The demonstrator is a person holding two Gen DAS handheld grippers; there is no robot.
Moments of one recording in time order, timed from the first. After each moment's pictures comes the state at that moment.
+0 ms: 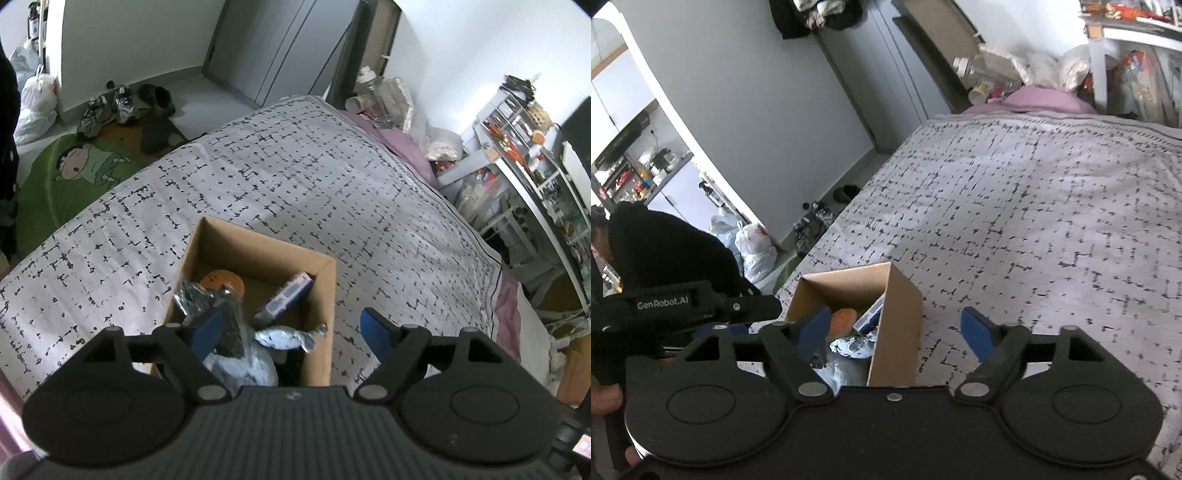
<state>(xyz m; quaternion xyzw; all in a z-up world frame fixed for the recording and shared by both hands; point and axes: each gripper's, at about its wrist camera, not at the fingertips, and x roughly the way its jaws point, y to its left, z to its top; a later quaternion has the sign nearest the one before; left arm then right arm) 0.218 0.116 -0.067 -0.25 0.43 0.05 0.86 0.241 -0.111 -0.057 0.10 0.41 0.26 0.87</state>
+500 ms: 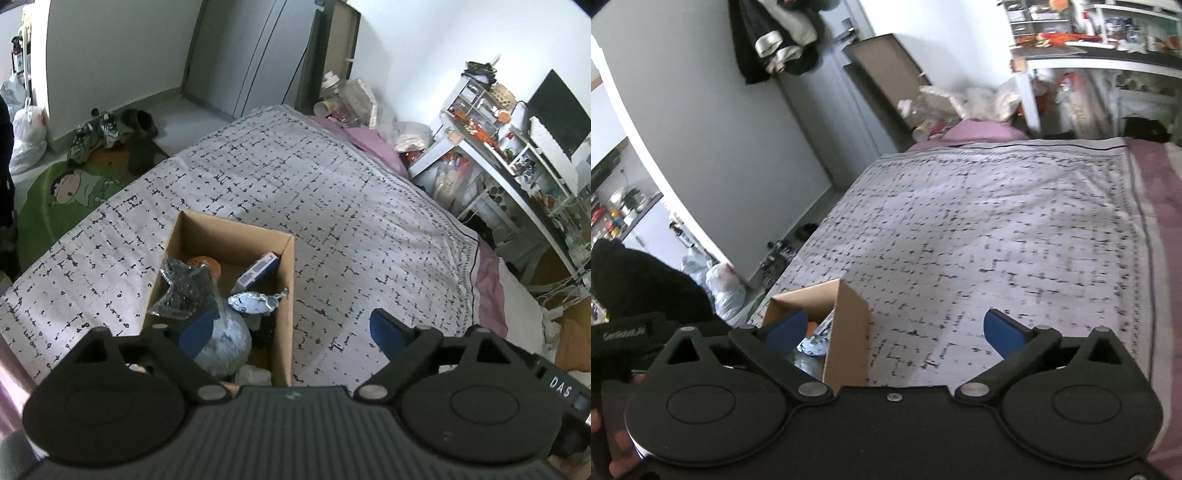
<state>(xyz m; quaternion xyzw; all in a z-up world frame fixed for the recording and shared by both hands) 0.166 0.072 -0.031 -0.21 0.41 0.03 0.88 0.188 -0.178 -0.027 0.13 0.37 0.17 0.90</state>
